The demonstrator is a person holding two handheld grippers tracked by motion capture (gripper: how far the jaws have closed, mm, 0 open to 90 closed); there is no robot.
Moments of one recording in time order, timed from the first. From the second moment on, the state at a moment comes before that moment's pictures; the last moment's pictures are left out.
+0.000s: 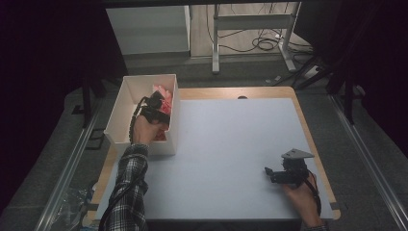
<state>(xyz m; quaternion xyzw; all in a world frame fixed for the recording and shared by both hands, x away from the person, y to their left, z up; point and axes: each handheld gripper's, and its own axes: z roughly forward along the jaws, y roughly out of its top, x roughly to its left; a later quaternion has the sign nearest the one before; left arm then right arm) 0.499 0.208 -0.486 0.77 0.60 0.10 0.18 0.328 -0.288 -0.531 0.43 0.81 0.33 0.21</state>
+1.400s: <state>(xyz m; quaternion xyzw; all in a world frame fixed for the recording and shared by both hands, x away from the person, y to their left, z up) 0.460 0.228 -0.437 0.77 0.58 0.15 0.23 0.328 -0.287 -0.531 0.43 0.81 0.33 0.21</state>
